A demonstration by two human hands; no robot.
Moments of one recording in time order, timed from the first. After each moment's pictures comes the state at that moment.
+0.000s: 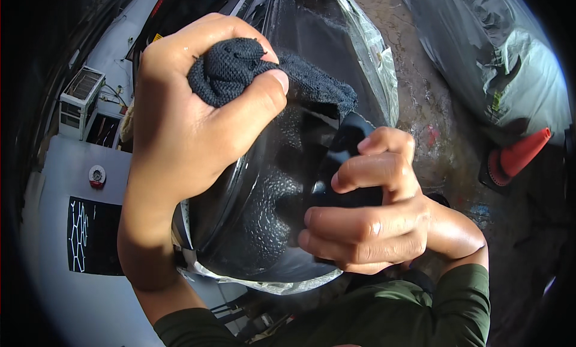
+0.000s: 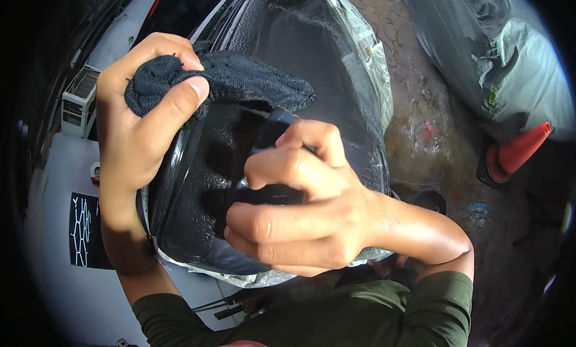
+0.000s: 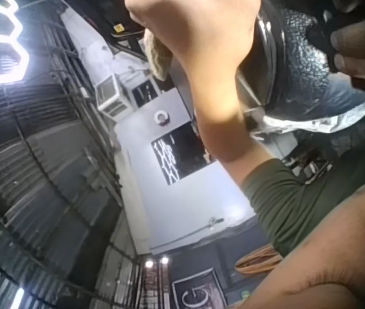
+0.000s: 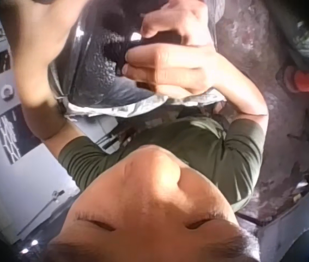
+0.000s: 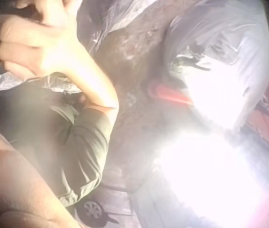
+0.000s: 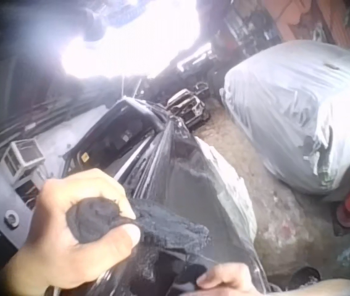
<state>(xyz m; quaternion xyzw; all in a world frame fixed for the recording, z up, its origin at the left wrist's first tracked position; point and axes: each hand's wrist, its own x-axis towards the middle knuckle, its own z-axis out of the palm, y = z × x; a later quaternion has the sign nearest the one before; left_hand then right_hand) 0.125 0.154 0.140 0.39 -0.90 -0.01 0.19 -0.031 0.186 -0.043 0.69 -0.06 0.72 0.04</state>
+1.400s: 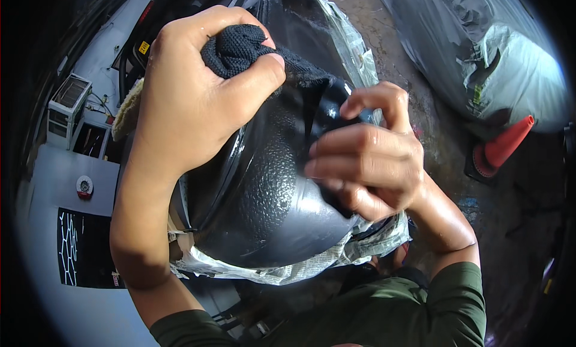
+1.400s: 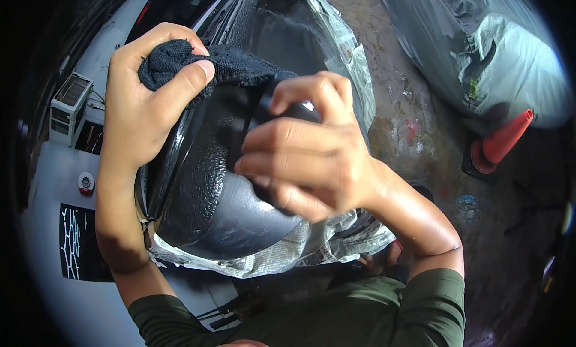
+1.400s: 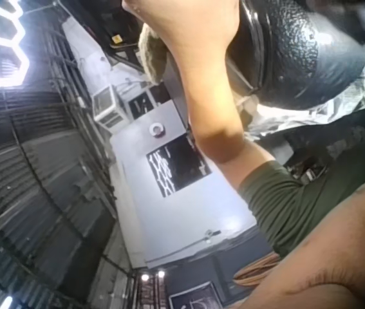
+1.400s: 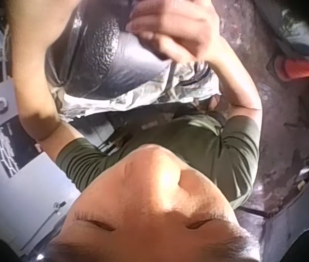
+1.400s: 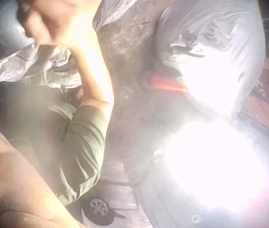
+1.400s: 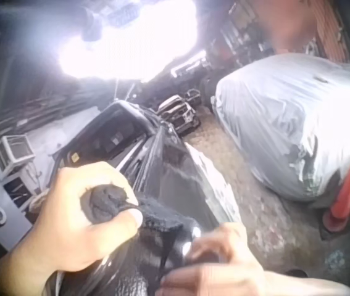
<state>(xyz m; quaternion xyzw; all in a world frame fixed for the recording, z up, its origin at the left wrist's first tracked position) 0.127 0.148 0.138 0.34 -0.91 0.00 0.22 -0.047 0.189 -0.037 0.74 -0.16 0.65 0.03</state>
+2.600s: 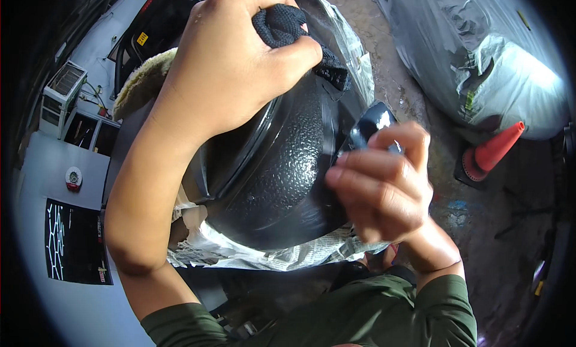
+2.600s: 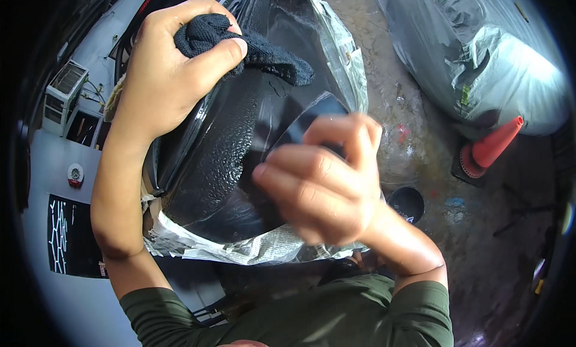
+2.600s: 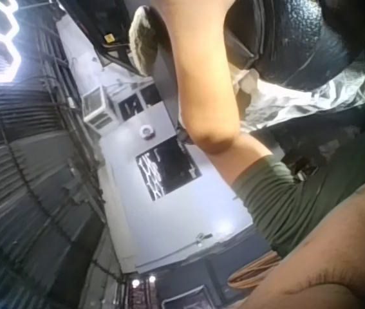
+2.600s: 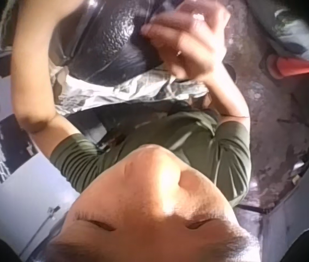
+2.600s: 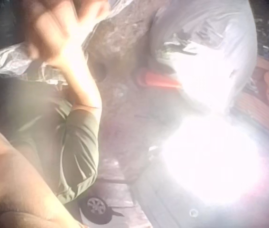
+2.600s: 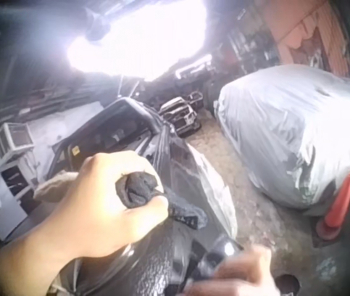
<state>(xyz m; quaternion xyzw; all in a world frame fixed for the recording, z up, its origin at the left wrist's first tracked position) 0.126 0.152 0.135 0.35 -0.91 0.01 0.21 -0.017 0.248 -0.040 0.69 -0.28 0.66 0.09</state>
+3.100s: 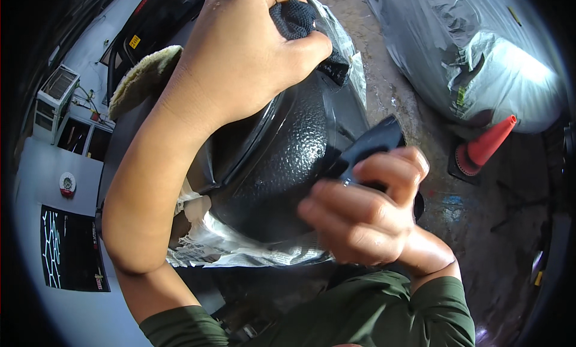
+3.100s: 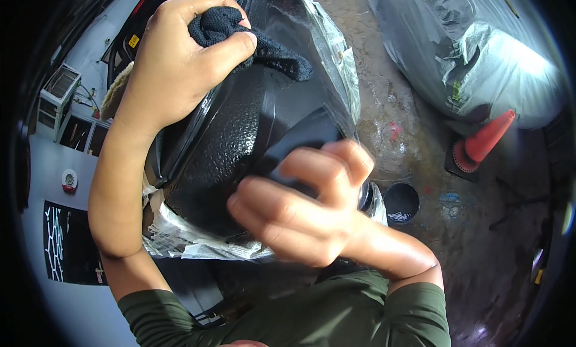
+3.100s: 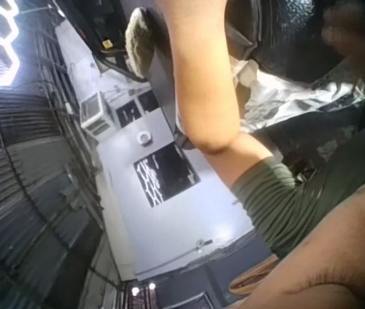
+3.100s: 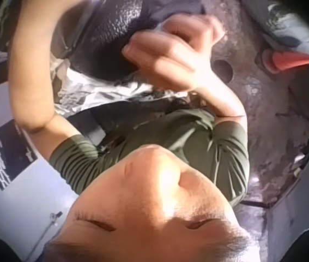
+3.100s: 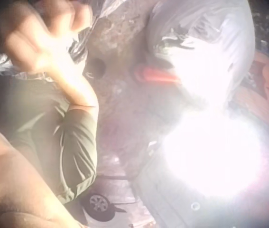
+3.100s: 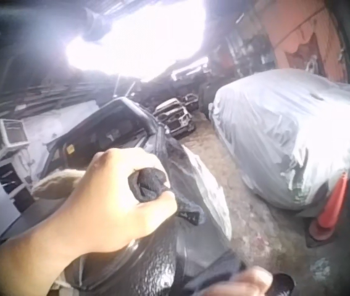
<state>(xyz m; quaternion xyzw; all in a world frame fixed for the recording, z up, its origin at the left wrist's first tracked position) 0.113 0.172 0.147 0.30 -0.92 -0.01 0.26 0.004 0.277 -0.030 0.69 -0.32 0.64 0.14</state>
